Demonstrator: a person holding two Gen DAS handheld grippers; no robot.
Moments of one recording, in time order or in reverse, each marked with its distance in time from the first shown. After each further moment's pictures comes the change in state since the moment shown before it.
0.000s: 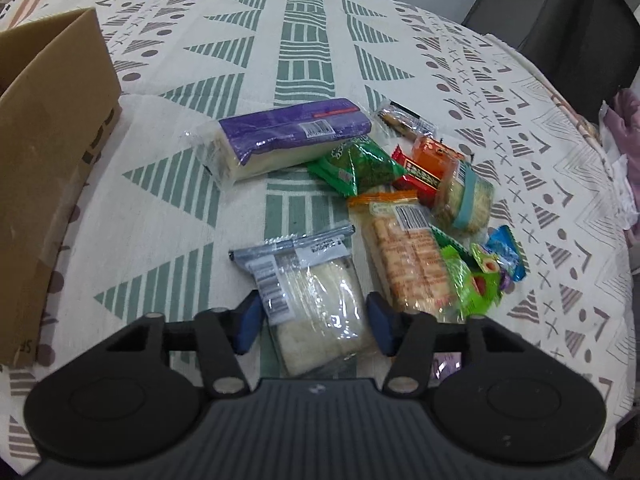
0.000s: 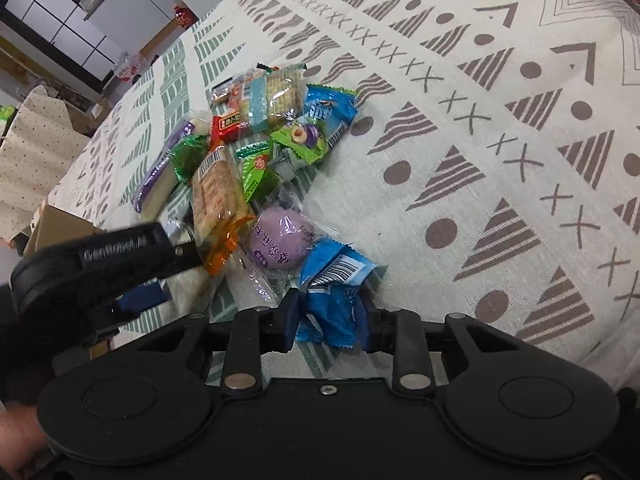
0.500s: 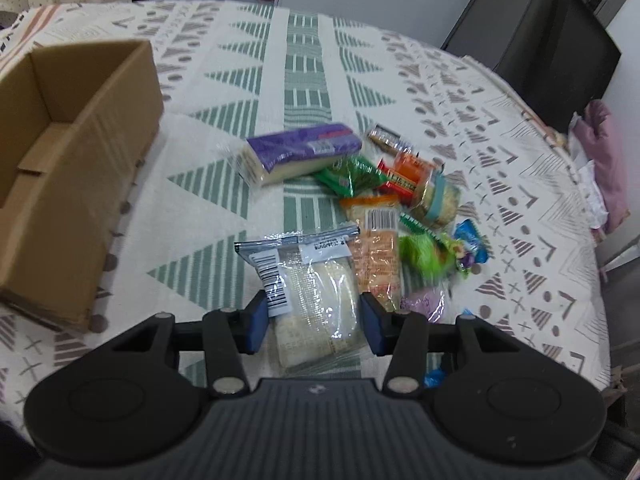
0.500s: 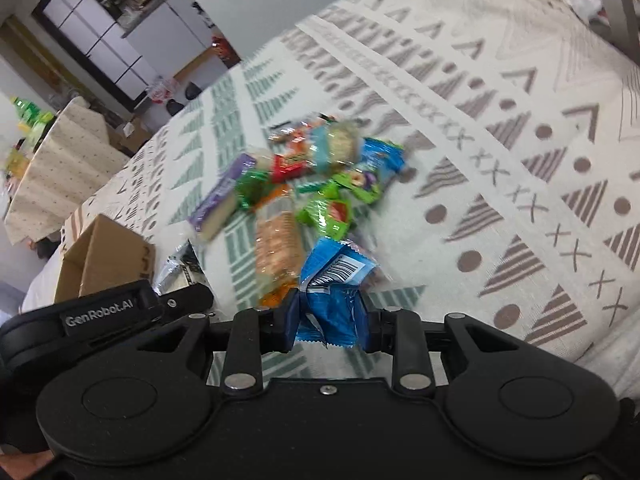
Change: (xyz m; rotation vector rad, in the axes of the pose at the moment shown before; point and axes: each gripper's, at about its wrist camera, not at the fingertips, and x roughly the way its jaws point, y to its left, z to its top) left arm -0.067 0.018 -0.019 0.011 -0.069 -0.044; right arm -0.046 0.032 -0.009 -0.080 -0.131 0.054
